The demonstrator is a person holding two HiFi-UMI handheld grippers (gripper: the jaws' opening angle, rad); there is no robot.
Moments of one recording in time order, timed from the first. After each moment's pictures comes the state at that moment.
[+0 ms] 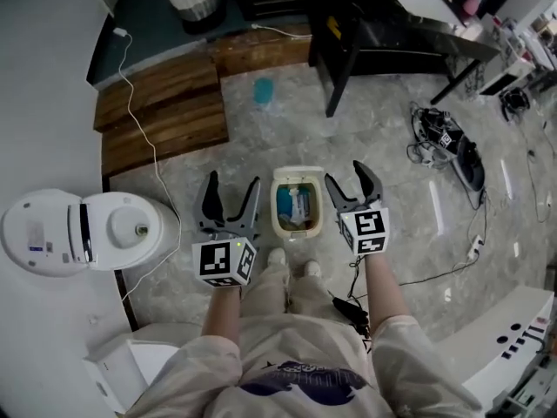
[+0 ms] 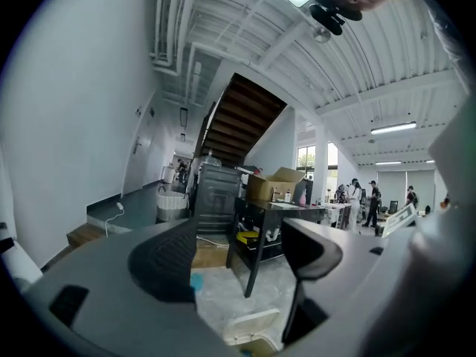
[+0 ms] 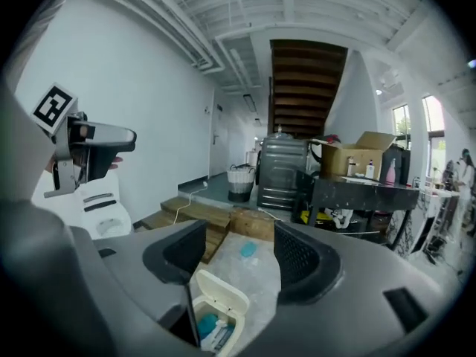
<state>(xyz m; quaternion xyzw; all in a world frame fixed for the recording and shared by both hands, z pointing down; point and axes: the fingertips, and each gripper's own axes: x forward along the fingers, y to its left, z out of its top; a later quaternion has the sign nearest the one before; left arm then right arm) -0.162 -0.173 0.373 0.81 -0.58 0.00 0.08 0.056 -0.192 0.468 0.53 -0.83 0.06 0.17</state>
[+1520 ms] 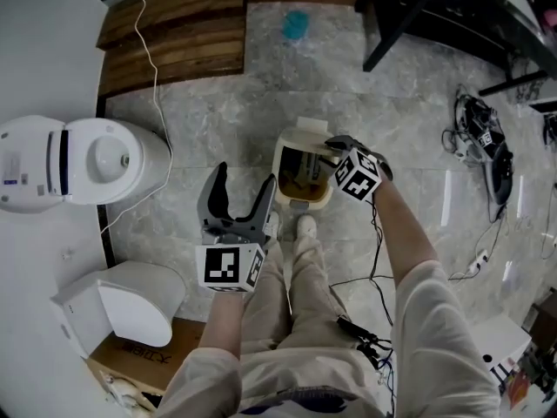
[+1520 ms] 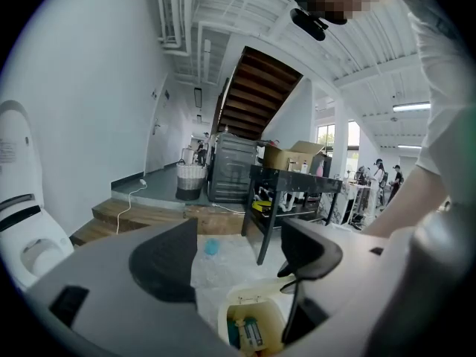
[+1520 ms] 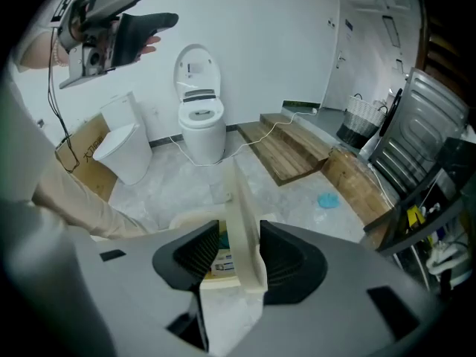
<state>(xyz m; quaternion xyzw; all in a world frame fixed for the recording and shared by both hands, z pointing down) -0.133 -0.143 0.535 0.76 -0.63 0.07 0.14 0.007 -0.195 0.772 0.10 -0.86 0.03 0.49</state>
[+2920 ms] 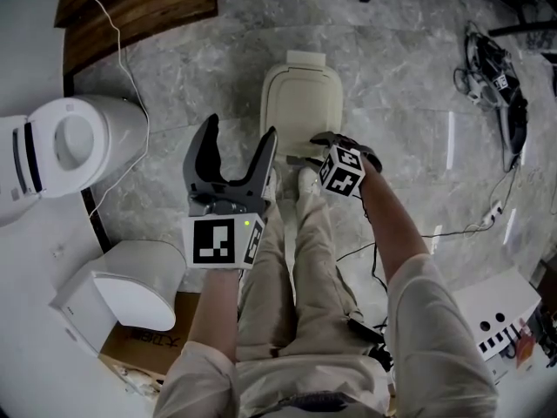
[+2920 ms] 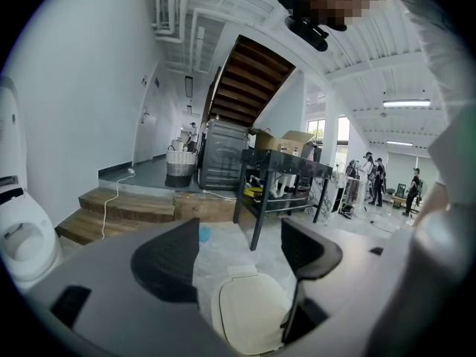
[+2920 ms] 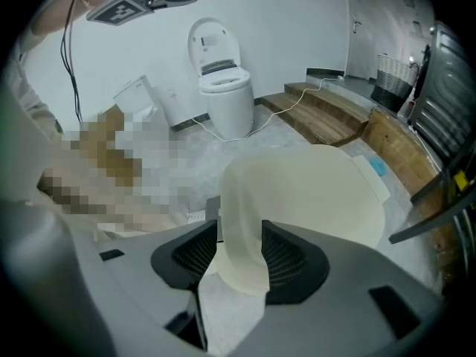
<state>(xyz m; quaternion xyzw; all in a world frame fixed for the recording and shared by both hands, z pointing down) -0.110 -0.146 0.636 0.78 -0.60 0.09 0.15 0.006 -0.048 0.932 0.02 -0.84 0.11 0.53</state>
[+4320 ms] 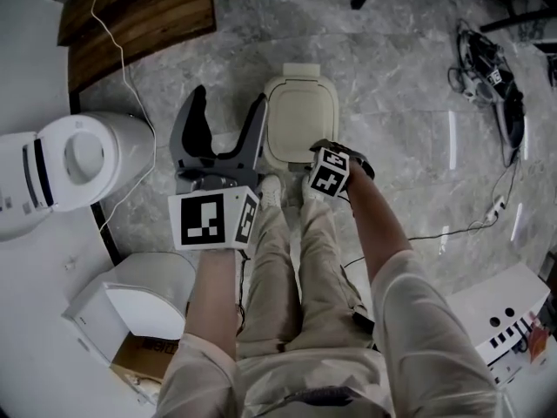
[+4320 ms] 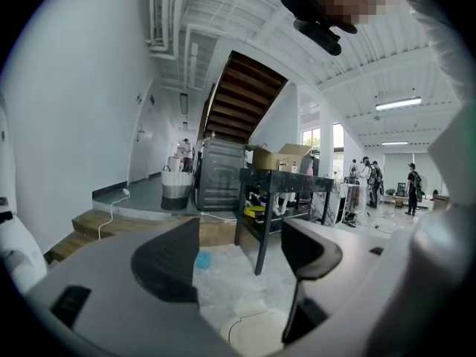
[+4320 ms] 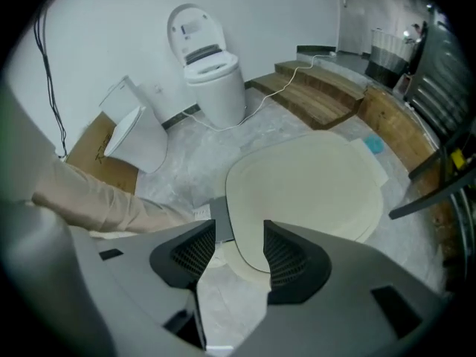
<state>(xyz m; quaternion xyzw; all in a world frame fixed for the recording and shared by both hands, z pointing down) -0.116 -0.205 0.574 0.79 -0.60 0.06 0.09 0.002 -0.047 0.927 0.03 -0.80 0.16 0.58</state>
